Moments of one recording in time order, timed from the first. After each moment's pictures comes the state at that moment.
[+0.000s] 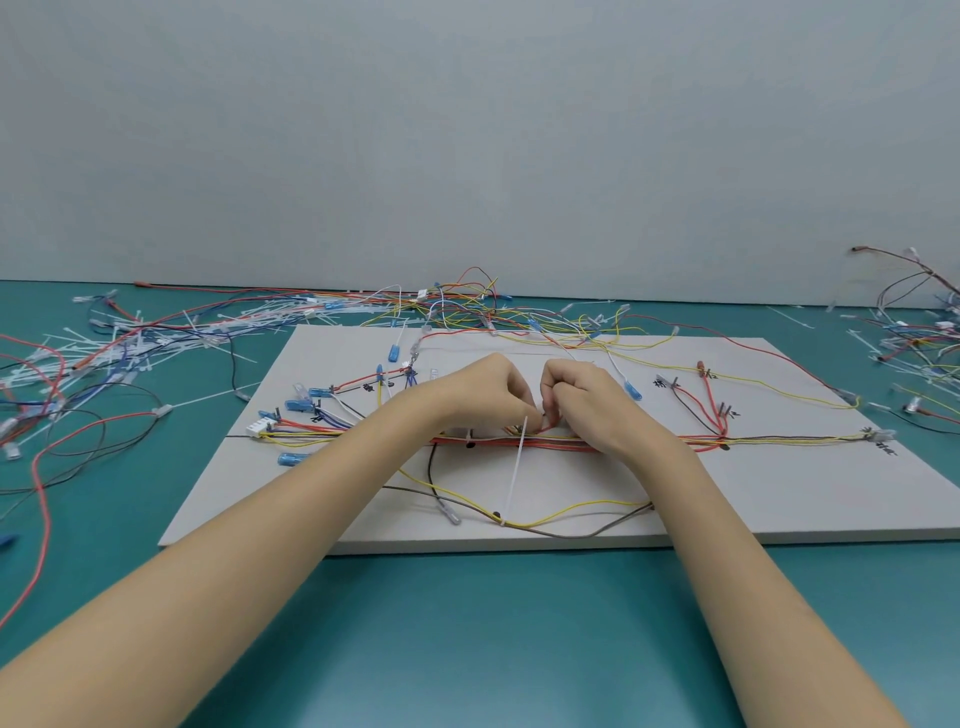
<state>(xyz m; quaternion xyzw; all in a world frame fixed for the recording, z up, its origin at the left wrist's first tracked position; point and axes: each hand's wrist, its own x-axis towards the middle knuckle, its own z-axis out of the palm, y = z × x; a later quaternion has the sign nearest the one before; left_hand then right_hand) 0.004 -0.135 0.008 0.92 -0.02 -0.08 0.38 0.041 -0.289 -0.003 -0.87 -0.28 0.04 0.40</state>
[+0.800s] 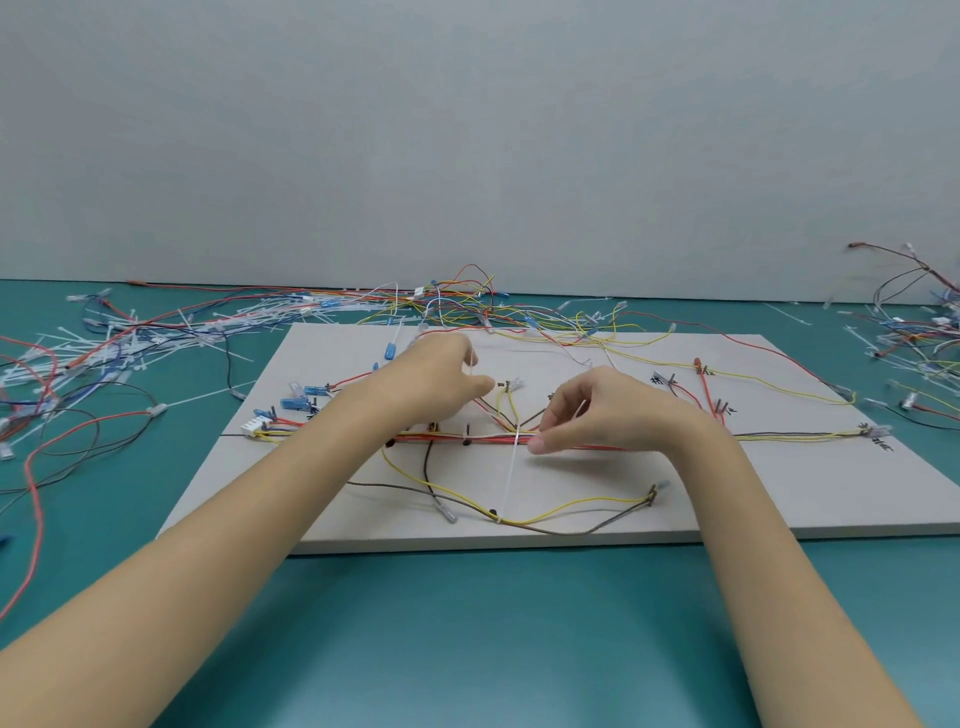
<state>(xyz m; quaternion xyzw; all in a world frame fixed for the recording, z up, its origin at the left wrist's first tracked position) -0.025 -0.111 0.031 0.97 0.06 0.02 0.23 0.032 -0.315 0.018 -0.89 -0.27 0.19 0.30</state>
